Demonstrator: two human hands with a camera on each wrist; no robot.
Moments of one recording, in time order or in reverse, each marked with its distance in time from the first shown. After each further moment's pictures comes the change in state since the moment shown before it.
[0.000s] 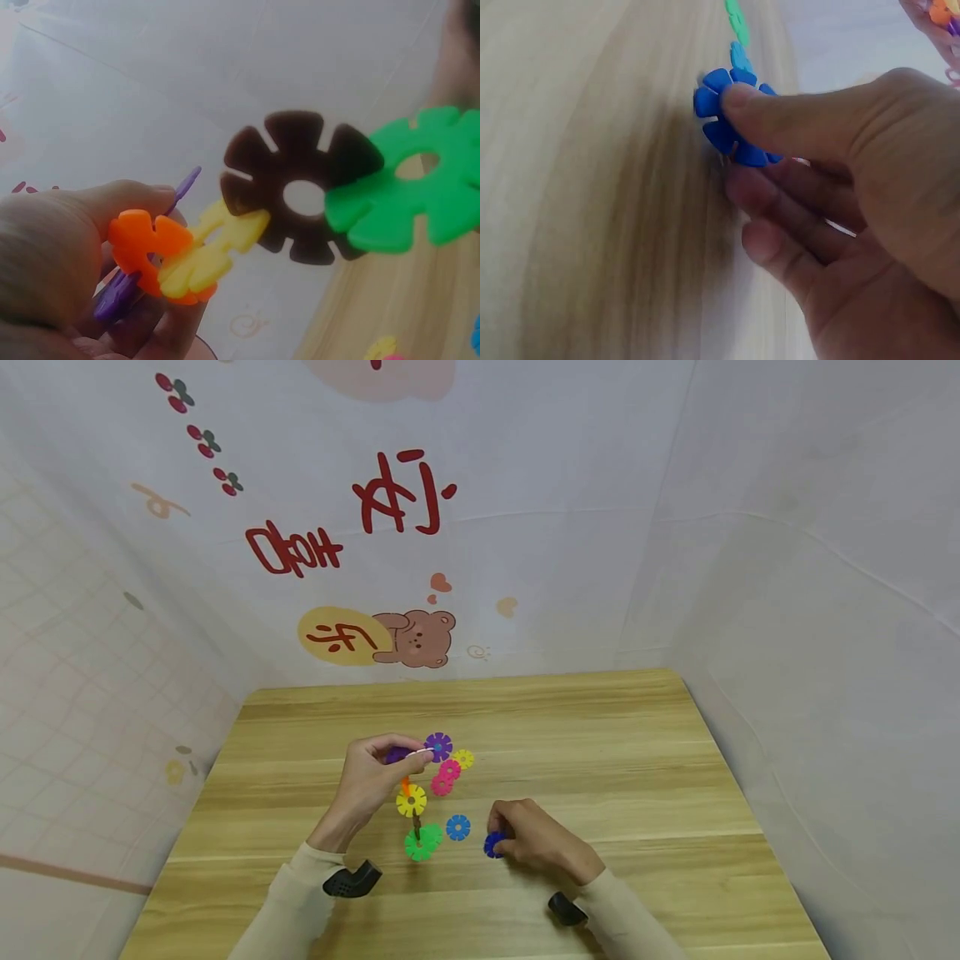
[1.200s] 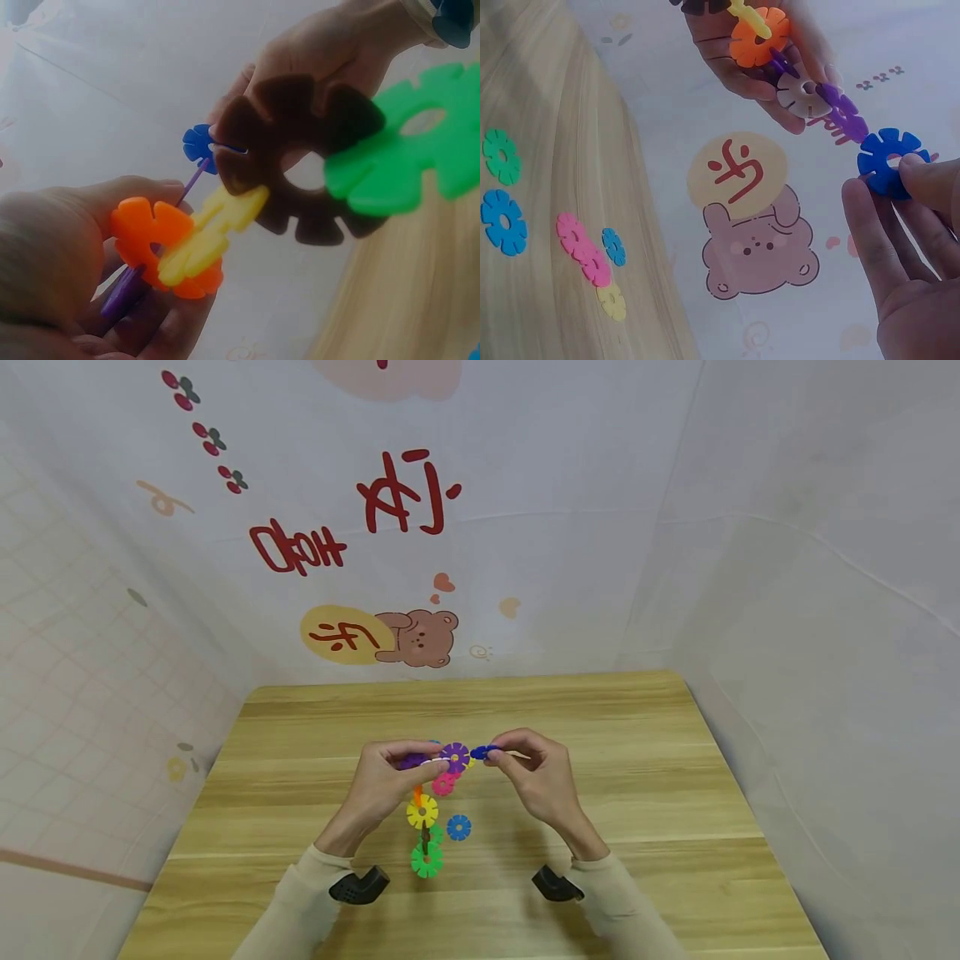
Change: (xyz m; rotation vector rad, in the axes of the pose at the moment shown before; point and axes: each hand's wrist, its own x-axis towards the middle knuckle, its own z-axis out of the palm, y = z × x) left_hand -0.005 0.012 0.013 -0.033 -0.111 0.003; right_hand 0.018 -0.070 -0.066 0.587 0.641 -0.289
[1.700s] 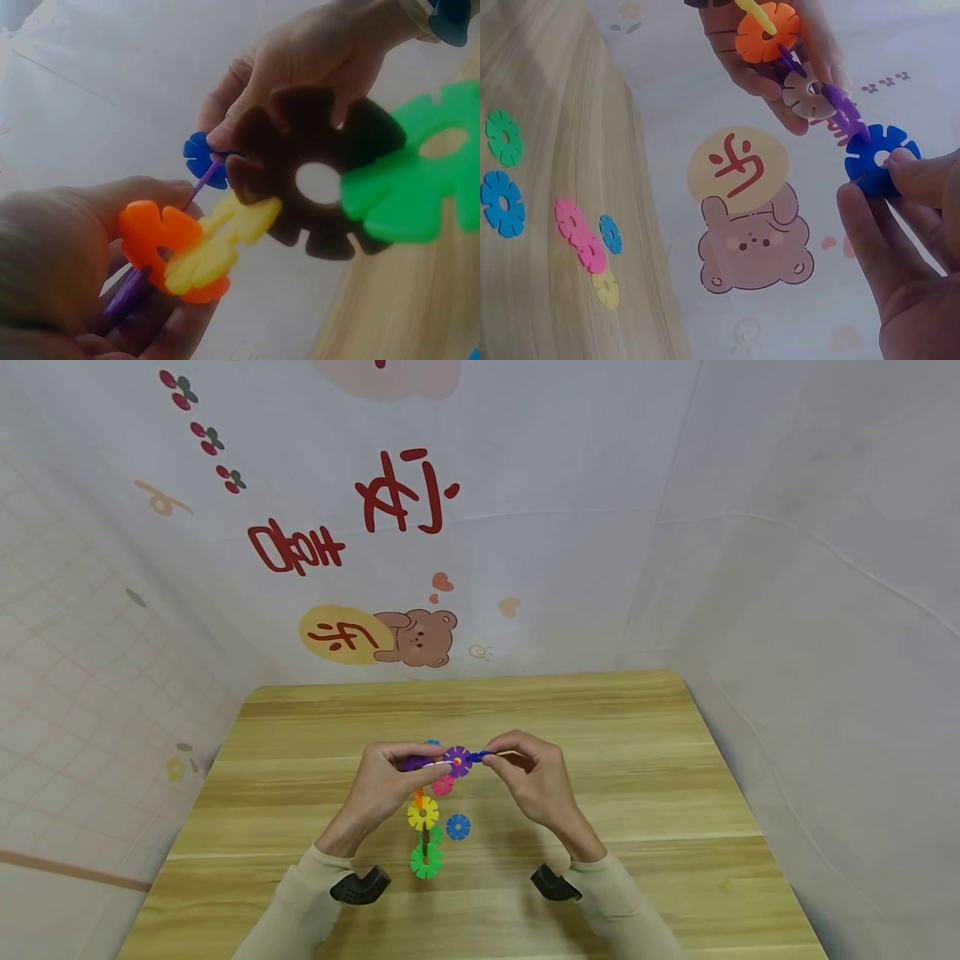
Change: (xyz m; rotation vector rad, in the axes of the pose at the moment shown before) left_hand 0.000 0.001 0.003 -0.001 -0.032 0.028; right_hand -0.002 0.001 0.002 -0.126 -0.029 -0.084
